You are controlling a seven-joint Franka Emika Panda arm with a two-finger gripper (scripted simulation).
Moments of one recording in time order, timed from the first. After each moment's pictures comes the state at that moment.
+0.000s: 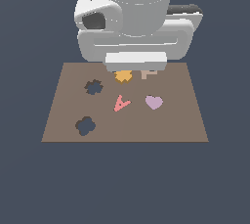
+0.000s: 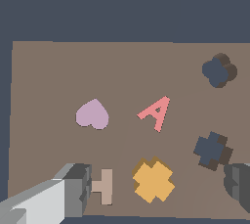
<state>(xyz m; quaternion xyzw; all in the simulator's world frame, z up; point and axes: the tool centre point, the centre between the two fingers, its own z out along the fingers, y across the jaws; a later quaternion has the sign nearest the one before) 0.002 0.019 0.169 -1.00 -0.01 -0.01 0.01</state>
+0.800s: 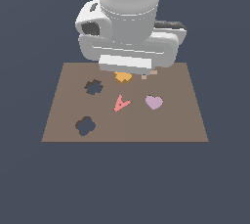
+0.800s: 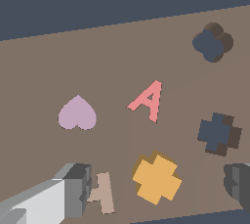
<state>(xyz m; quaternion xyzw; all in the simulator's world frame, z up) -0.015 0.008 0.141 -1.00 0.07 -0.01 0.01</state>
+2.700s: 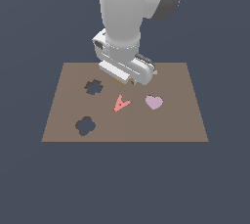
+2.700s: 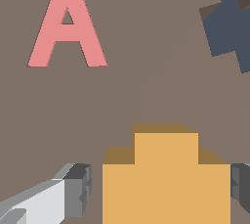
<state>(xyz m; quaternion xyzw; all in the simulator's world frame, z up) -0.079 -0.006 0.031 -0.95 0.31 0.00 0.00</state>
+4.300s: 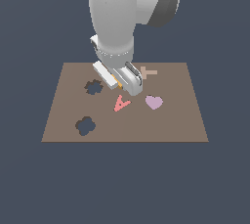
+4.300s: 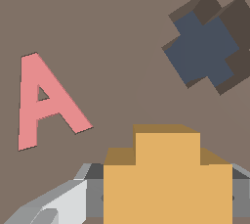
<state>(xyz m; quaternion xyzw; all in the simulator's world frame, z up) -0.056 -0.022 0.033 -0.89 0.45 0.00 0.00</state>
